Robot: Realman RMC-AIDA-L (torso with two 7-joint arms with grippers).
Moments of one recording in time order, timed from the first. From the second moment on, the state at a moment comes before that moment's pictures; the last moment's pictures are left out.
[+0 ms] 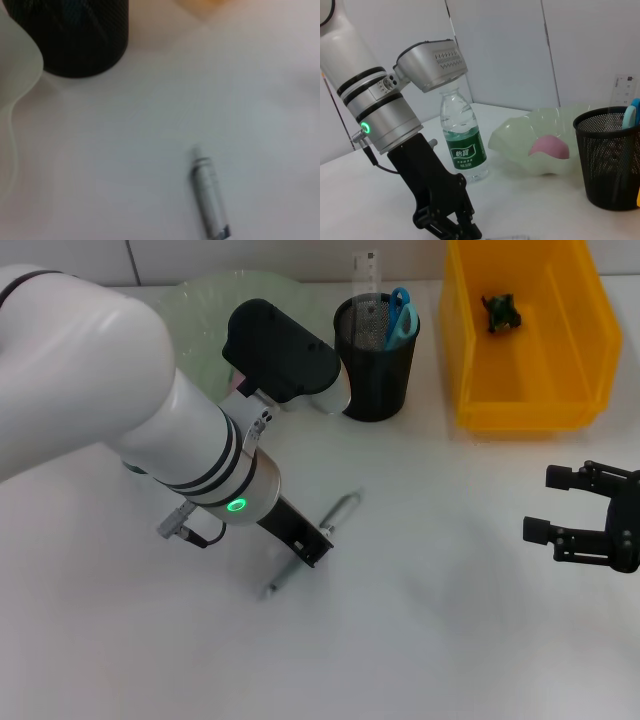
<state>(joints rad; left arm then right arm) -0.67 -2.08 1.90 1.19 2.49 1.20 -2.88 0.27 2.08 -0.64 -0.81 -1.96 -1.69 1.32</state>
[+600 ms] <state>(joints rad) -0.69 -2.08 1.92 1.24 2.51 1.23 -2.87 0.27 2.08 -0.63 -0.81 -1.96 -1.69 1.32</state>
